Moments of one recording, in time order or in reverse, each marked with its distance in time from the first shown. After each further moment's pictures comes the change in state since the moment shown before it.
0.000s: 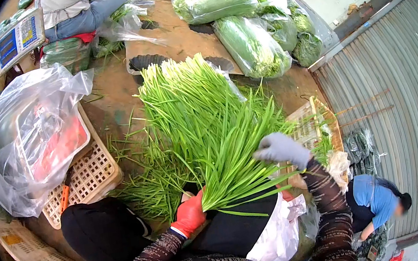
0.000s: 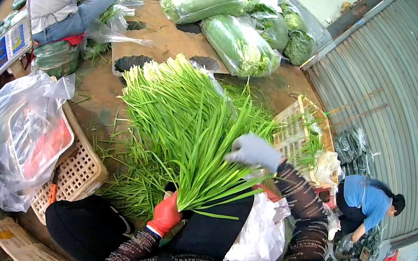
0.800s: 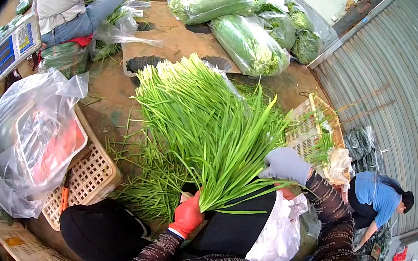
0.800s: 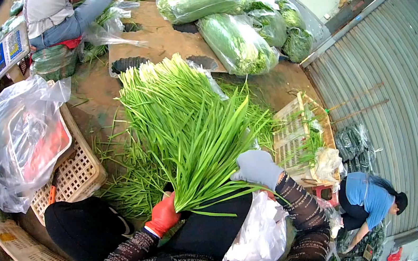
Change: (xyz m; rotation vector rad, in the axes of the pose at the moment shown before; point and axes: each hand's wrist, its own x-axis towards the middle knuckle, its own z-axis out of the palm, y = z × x) left_hand 0.001 0.003 0.001 -0.055 -0.034 -0.033; right_hand -0.036 -0.010 0.020 -0.431 -0.018 0.085
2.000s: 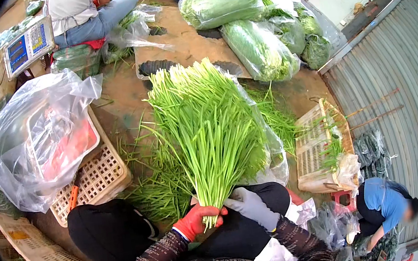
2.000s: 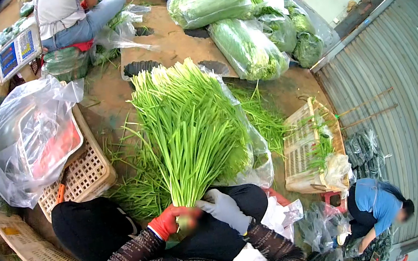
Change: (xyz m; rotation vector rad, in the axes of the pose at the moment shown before) left_hand -0.007 0.018 -0.025 -1.226 -0.377 -0.128; right_hand 0.024 -0.092 0.151 1.138 0.058 -0.063
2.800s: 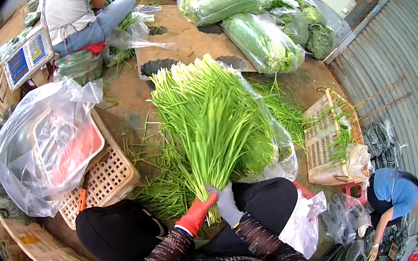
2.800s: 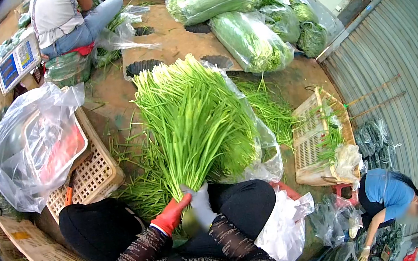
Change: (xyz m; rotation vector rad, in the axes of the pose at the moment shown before) left_hand 0.013 -0.019 -0.025 0.012 0.352 -0.051; right_hand 0.081 0.014 0.114 1.100 0.547 0.013
